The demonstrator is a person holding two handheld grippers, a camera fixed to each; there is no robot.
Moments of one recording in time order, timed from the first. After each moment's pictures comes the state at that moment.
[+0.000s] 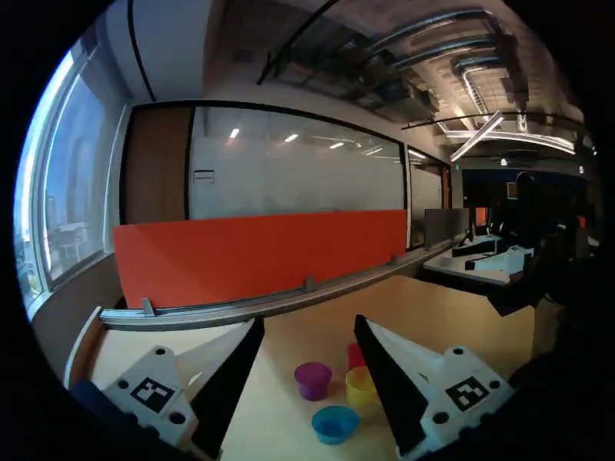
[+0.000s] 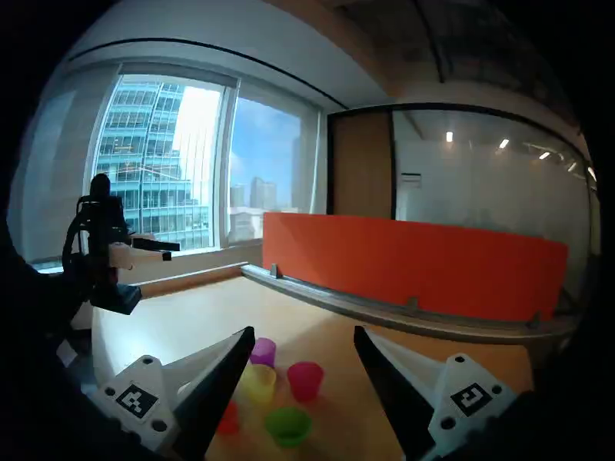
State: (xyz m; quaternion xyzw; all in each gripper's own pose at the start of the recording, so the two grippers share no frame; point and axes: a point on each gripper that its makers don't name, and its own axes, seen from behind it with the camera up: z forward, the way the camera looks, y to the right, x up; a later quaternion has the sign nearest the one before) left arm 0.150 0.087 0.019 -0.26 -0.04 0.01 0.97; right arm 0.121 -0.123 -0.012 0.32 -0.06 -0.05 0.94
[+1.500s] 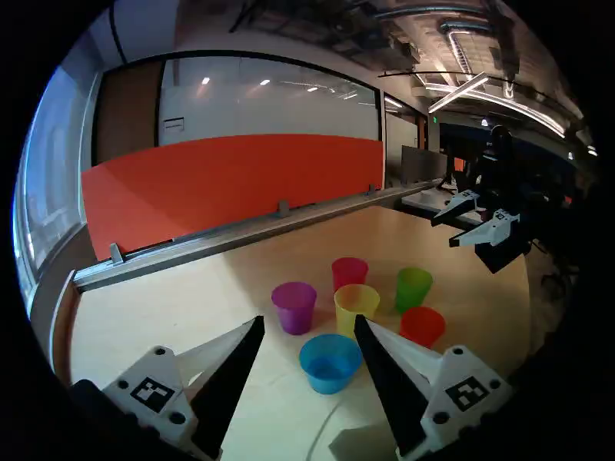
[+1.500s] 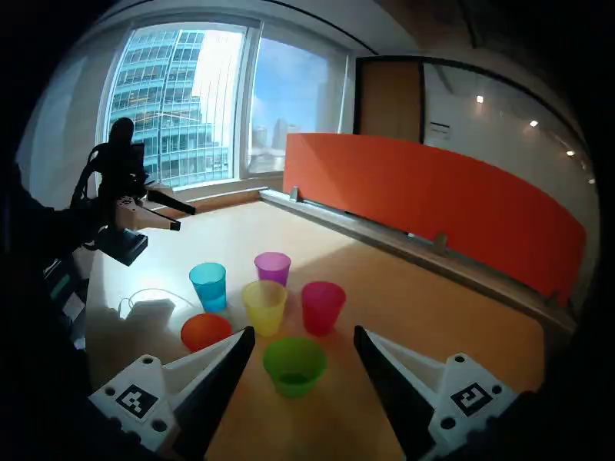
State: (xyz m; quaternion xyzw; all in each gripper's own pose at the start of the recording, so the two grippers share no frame) left arm 0.006 0.098 0.020 -0.32 -0.16 0.06 0.93; right arm -0.018 -0.119 -0.016 0.35 -0.18 -0.12 0.91
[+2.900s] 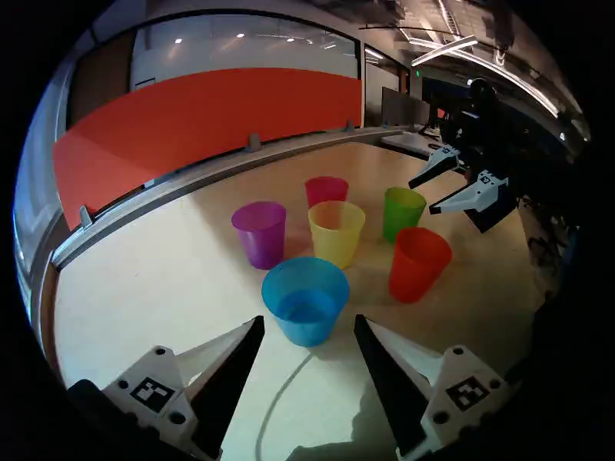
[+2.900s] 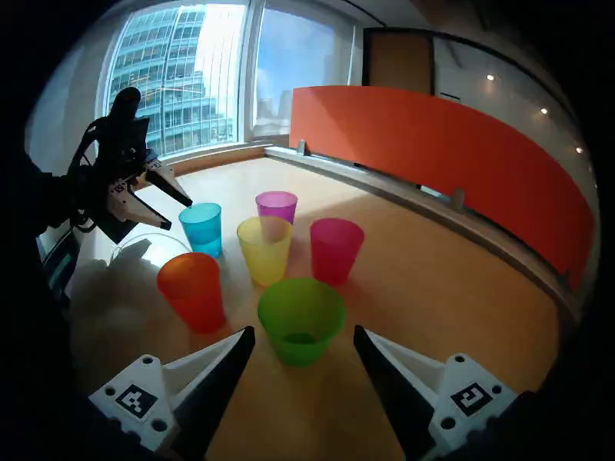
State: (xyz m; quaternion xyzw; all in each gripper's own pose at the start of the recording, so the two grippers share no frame) left arm -0.096 0.118 -0.003 -0.36 -0.26 0.11 0.89; right arm -0.107 -0.117 -0.015 0.35 -0.25 -0.15 0.89
